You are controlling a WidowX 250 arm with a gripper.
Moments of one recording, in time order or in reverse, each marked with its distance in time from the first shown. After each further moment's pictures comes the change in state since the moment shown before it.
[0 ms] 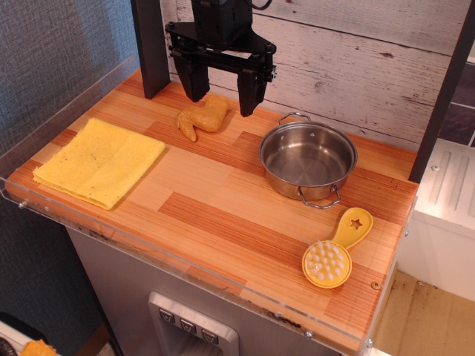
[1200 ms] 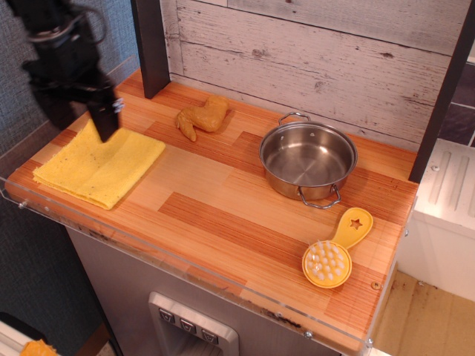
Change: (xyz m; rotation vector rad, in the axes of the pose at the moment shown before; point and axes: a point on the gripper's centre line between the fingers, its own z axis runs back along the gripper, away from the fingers) arm -0.072 0.146 -0.031 0.060 0.034 0.103
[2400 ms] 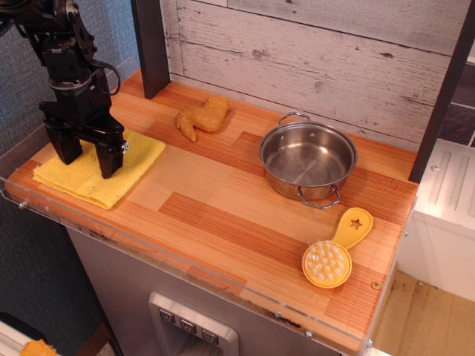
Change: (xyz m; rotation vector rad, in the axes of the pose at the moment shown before) arm 0.007 0.000 -0.062 0.034 0.082 -0.040
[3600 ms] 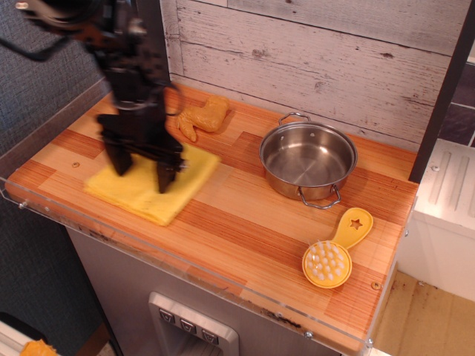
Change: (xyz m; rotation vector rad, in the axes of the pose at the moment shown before) arm 0.006 -0.106 0.005 -0.035 -0.042 -0.116
